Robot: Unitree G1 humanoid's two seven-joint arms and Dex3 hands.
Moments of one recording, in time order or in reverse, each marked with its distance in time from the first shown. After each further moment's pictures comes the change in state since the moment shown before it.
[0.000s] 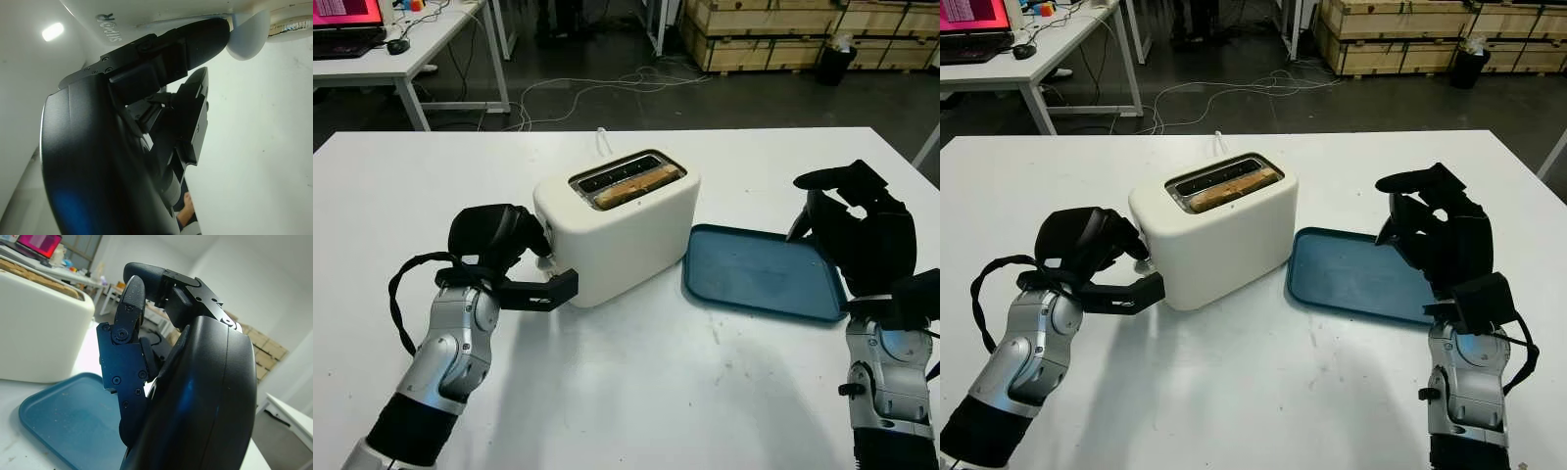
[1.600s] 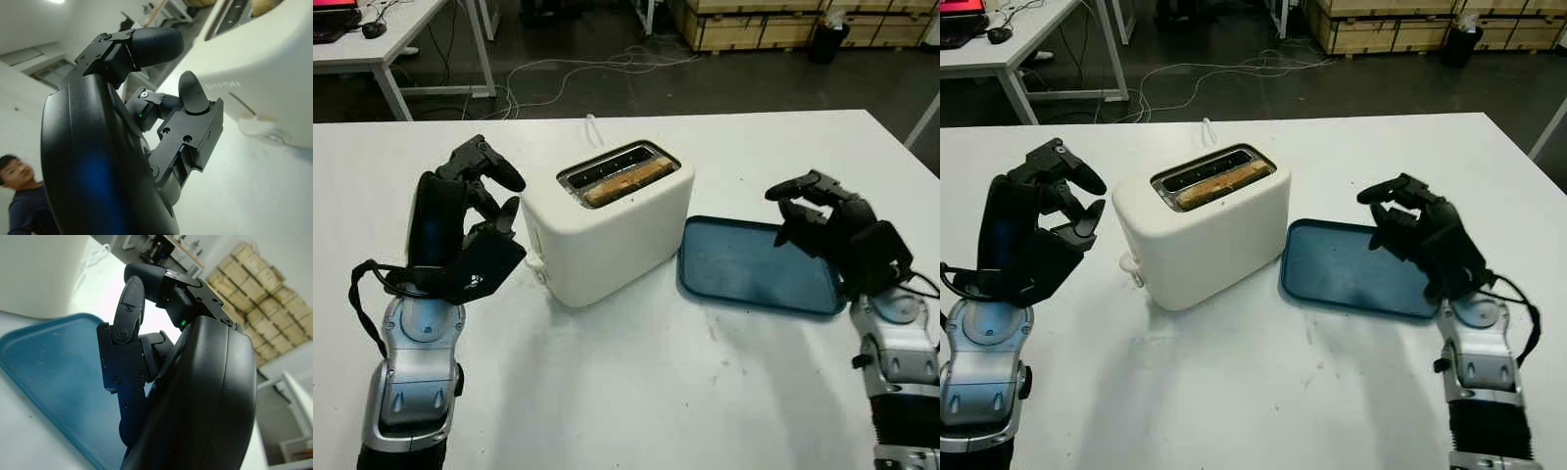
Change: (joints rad) left arm 0.087 -0.130 0.320 -0.443 -0.546 0.063 -0.042; right arm -0.145 -0.208 0.066 0.173 -0.097 0.243 0.081
